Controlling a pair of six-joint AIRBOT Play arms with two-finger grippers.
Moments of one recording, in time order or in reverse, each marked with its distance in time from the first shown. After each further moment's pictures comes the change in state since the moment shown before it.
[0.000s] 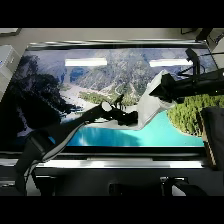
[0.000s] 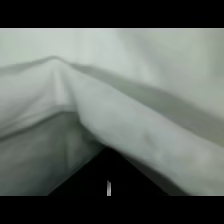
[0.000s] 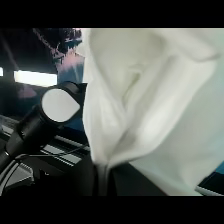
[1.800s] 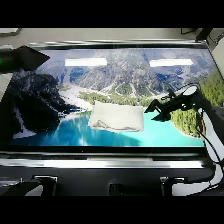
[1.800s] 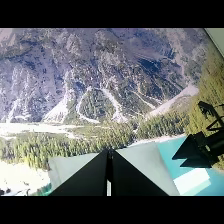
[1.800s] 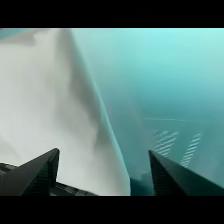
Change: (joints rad) left arm 0.680 0.901 0.048 0.516 -0.409 0.135; right arm -0.084 -0.475 -0.217 -0.056 -0.186 -0.133
